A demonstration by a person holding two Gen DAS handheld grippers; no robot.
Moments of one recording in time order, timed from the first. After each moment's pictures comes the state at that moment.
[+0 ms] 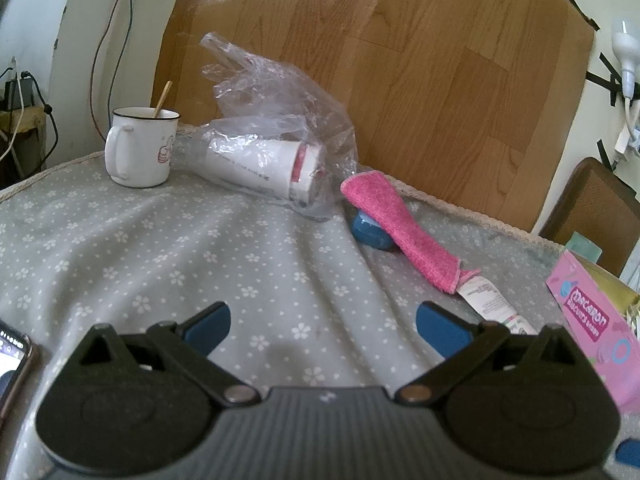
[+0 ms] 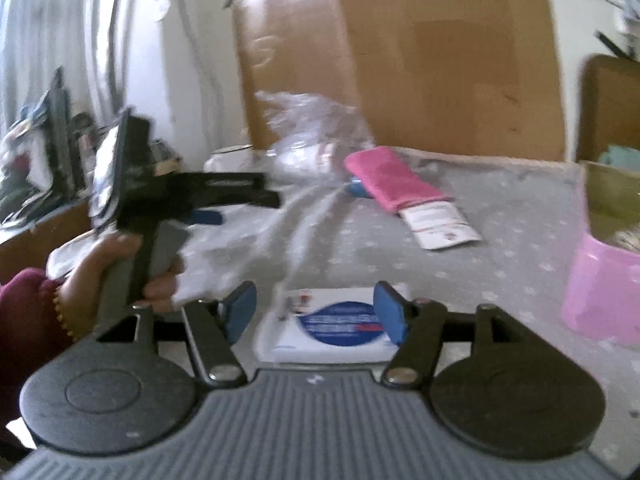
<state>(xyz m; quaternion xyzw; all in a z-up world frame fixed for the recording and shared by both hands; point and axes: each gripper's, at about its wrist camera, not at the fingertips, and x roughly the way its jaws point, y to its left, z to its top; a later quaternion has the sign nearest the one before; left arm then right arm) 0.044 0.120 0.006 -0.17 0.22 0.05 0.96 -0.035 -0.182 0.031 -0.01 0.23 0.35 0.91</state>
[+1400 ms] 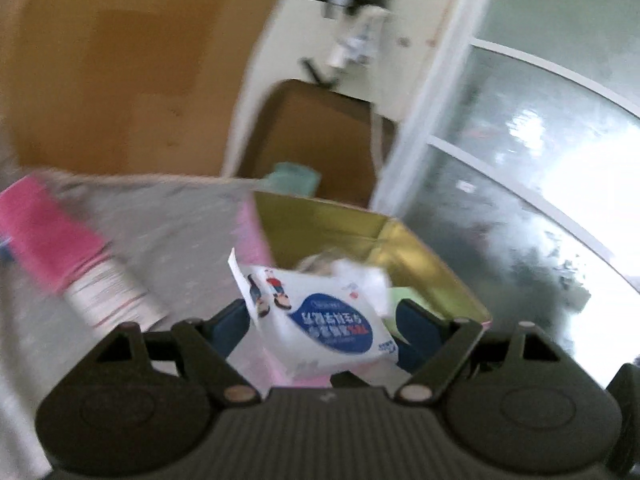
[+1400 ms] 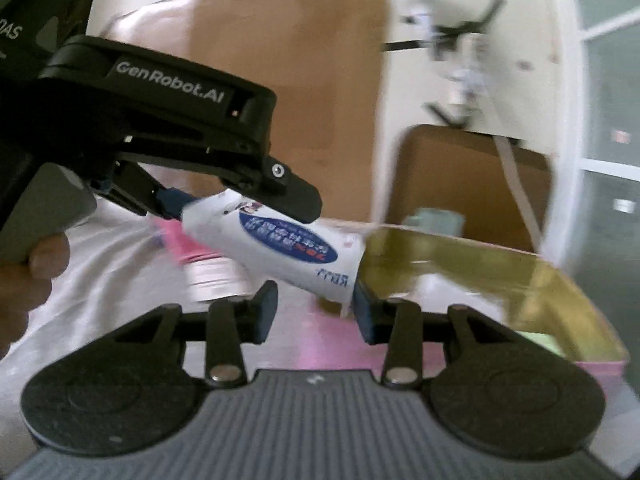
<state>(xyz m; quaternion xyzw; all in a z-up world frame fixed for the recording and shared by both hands) 0.049 -0.091 0.106 -0.11 0.27 -0.29 0.91 -0.029 -0.275 0.068 -0.07 0.13 0.12 0.98</state>
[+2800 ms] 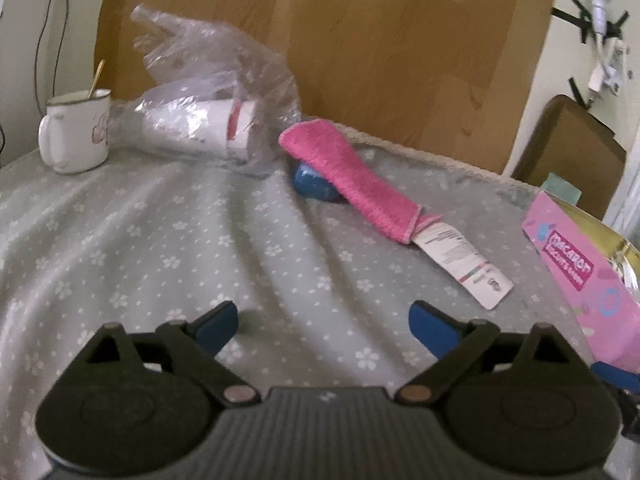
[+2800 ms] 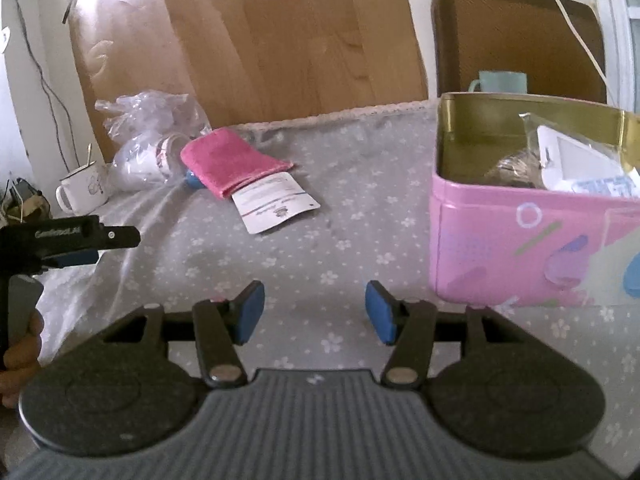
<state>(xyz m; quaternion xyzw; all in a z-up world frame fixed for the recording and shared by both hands) 0.065 0.089 -0.003 -0.13 0.29 0.00 0.95 0.011 -0.207 0.009 0.05 0.28 0.17 0.94</state>
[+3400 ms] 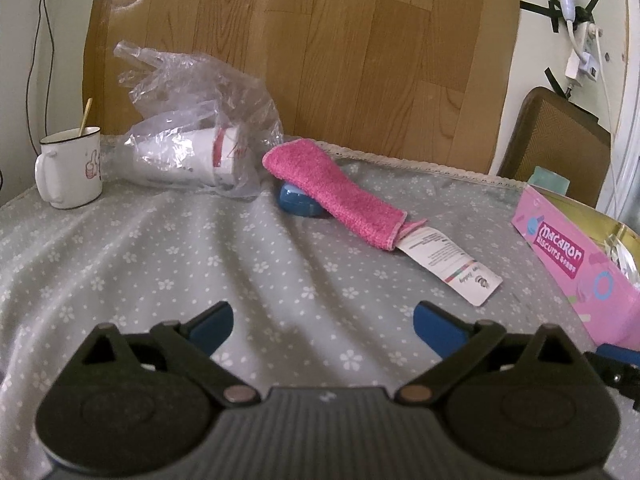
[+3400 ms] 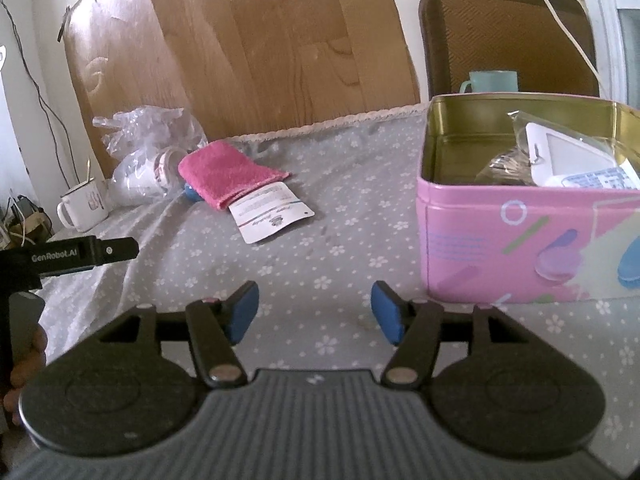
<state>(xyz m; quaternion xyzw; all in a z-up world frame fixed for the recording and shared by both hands) 0.060 0.073 -0.001 -0.09 0.26 -0.01 0.96 0.009 -0.211 0.009 0.07 0.27 0.17 0.94</state>
